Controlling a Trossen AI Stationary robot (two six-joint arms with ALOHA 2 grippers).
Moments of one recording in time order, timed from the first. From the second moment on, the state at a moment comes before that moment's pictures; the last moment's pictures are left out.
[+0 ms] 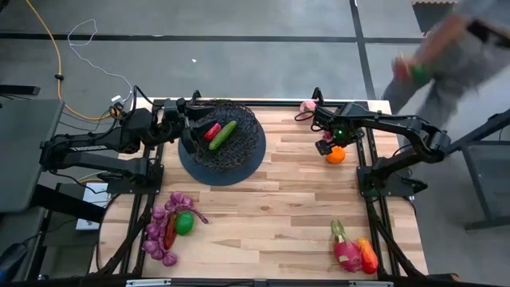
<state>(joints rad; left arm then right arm) 0.23 0.81 0.80 0.13 -0.24 -0.31 -0.57 1.39 0.93 -1.21 0.07 0.59</state>
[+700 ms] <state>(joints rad) 0.23 0.82 0.80 0.11 -0.24 -0.31 -0.54 1.41 0.71 -1.05 0.03 0.70</state>
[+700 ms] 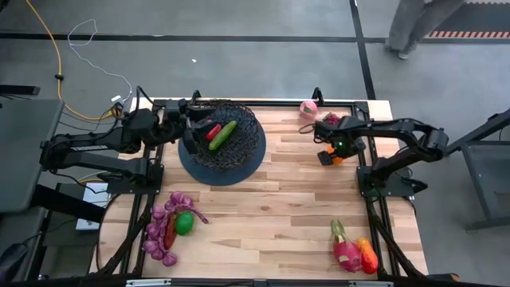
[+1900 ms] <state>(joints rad) 0.23 0.89 0.80 0.12 -0.21 -0.34 -0.54 1.39 0.80 -0.86 0.09 0.76</state>
